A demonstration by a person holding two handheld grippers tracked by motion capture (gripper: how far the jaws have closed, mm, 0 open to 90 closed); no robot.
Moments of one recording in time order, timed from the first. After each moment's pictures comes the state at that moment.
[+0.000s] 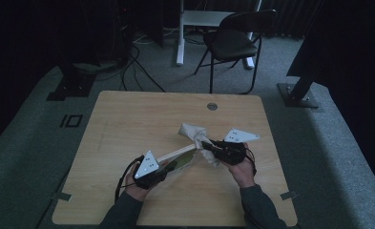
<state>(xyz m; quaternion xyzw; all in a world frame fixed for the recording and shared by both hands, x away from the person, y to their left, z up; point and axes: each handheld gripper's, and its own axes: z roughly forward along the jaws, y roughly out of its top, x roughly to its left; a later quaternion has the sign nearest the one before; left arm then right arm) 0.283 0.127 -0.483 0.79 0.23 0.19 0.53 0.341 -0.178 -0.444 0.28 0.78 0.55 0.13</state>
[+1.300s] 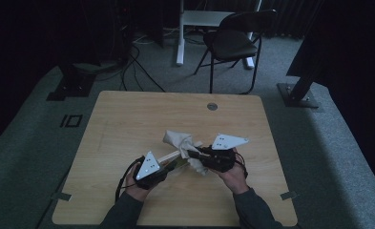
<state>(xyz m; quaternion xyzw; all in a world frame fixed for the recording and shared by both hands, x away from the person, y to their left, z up) 0.282 0.125 -0.485 0.80 0.23 0.21 0.52 0.315 -0.141 -0.425 0.21 0.80 0.56 0.10</state>
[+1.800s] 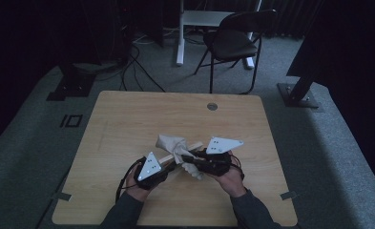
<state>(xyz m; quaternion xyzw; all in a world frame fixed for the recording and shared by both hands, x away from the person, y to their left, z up) 0.280 0.122 -0.486 0.80 0.23 0.22 0.51 0.301 -0.125 -0.416 0.18 0.81 0.56 0.09</state>
